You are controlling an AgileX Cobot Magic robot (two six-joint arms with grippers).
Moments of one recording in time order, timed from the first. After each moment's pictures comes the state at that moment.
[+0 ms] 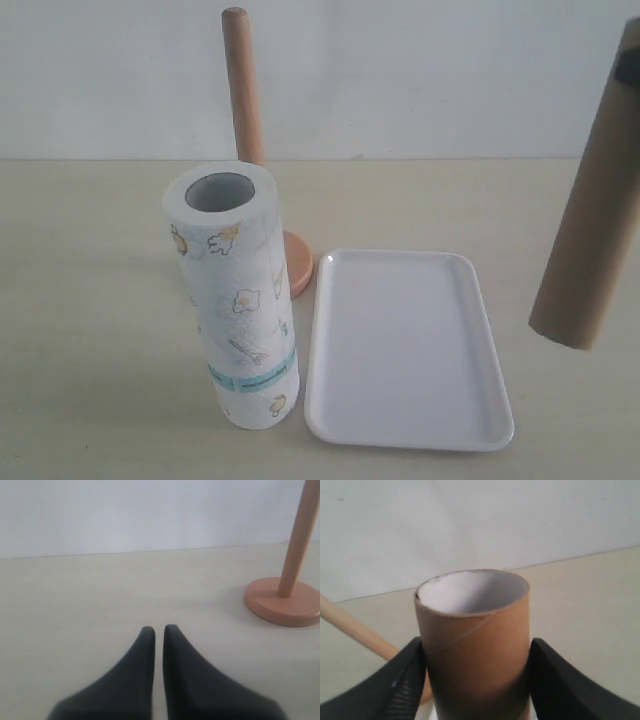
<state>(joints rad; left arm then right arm) -0.03 0.00 0.00 0.02 0.29 0.01 -0.31 1.22 -0.84 -1.76 -0.81 2.02</state>
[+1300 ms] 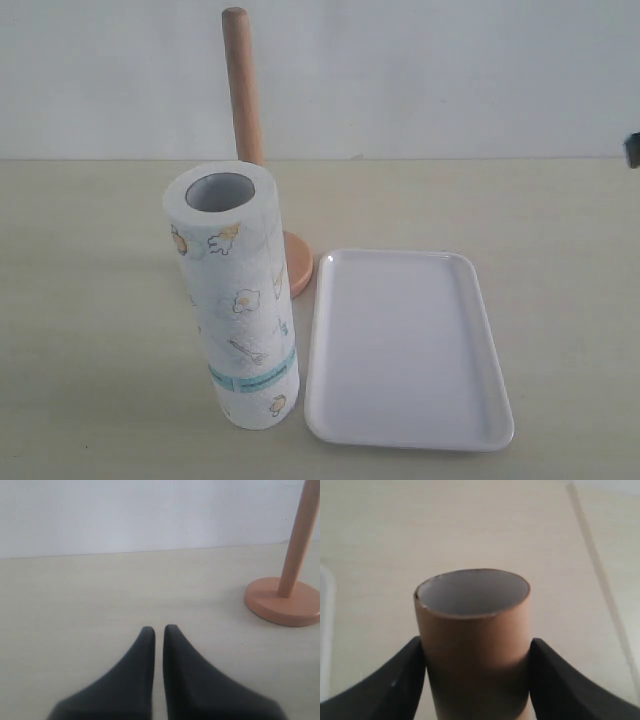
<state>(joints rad) -0.03 0.00 0.00 0.02 0.29 0.01 0.23 1.28 -1.02 -0.53 0.81 0.42</state>
